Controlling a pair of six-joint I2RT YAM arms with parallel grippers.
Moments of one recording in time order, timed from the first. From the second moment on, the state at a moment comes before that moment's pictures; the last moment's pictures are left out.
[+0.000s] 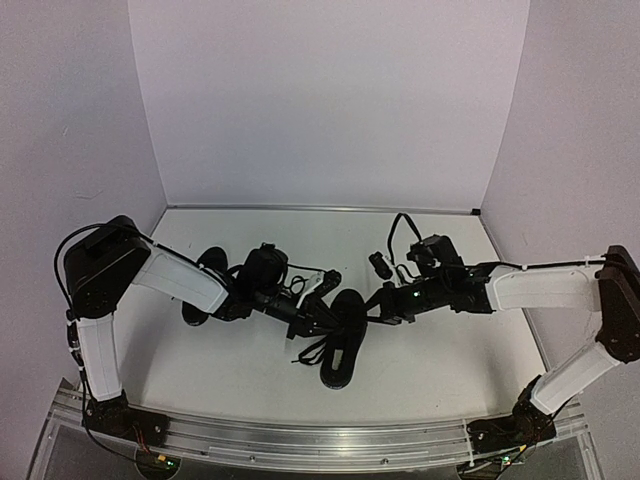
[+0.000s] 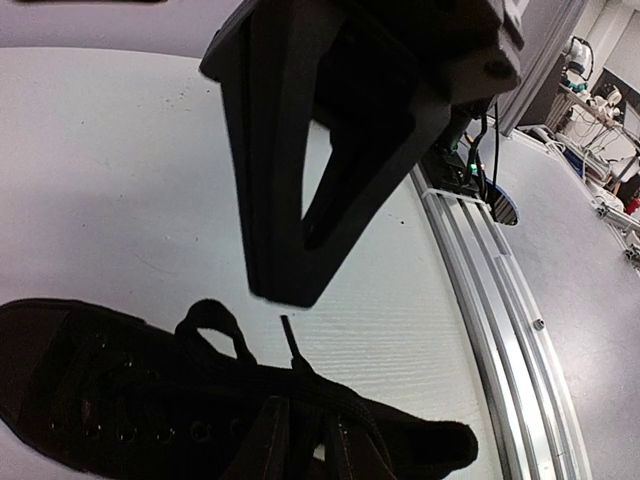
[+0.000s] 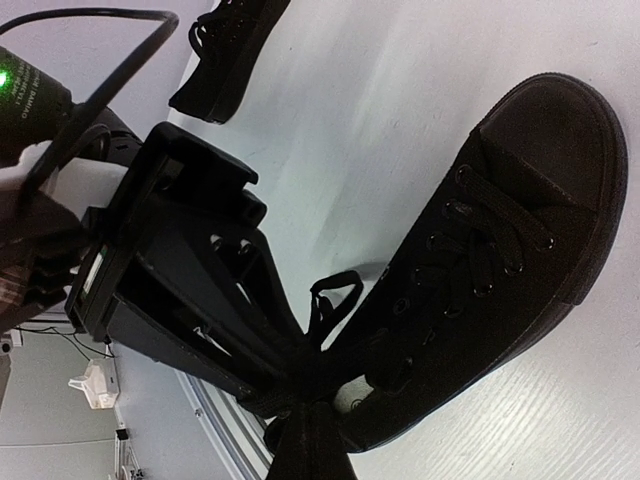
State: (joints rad) left arm -0.88 1.93 0.99 0.45 0.83 0.11; right arm 0.73 1.49 0.82 -0.04 -0.55 0.62
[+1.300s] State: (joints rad) left arm -0.84 1.91 1.00 0.32 0.80 0.18; right arm 0.74 1.59 0.77 -0.02 -0.53 0.57
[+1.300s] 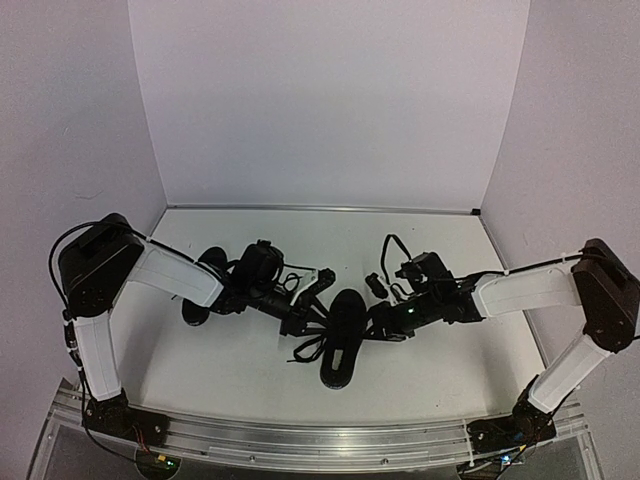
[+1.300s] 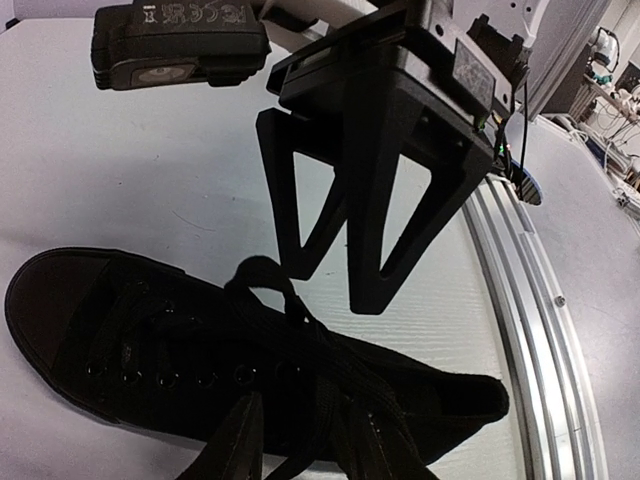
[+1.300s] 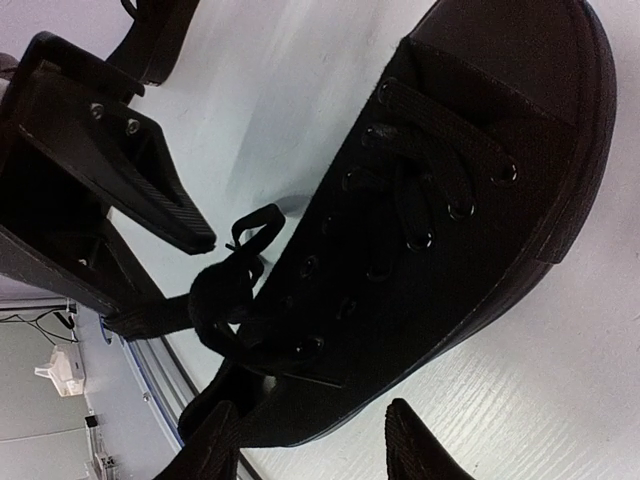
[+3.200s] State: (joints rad) left arm -0.87 2.00 1.09 0.22 0.79 0.27; right arm 0.74 1.64 0.80 -0.01 -0.62 0.53
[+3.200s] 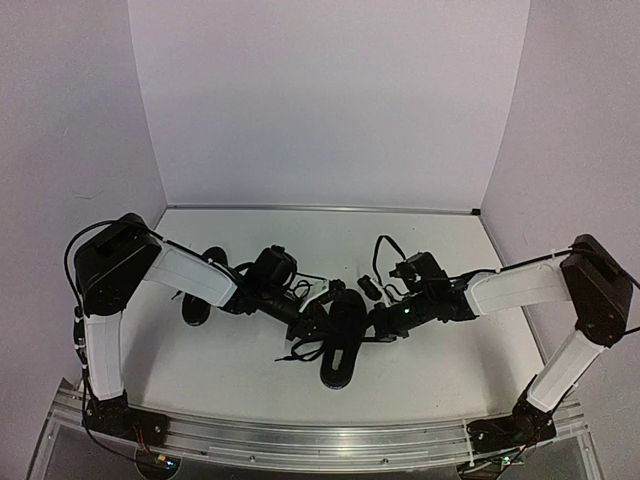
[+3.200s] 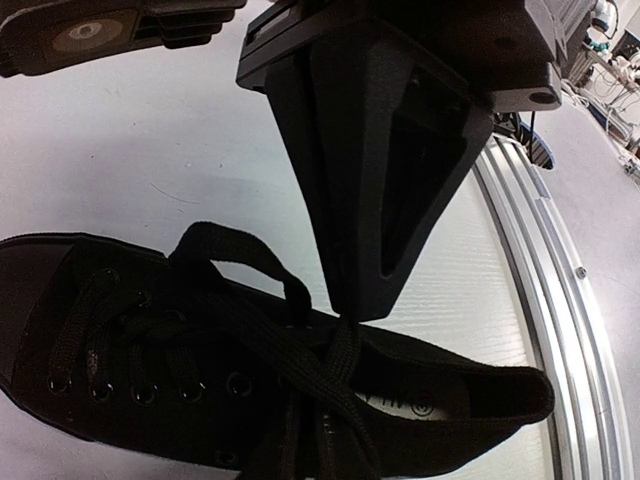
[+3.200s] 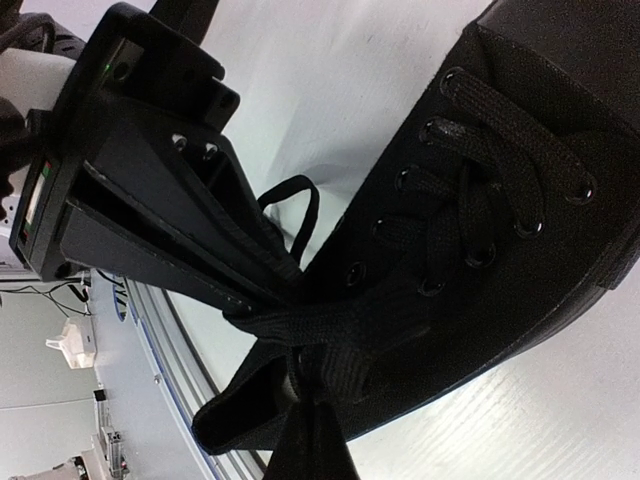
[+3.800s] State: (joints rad) left arm -0.77 1.67 1.02 -0.23 0.43 0.40; right arm 0.74 1.51 0.76 -0.06 -0.55 0.53
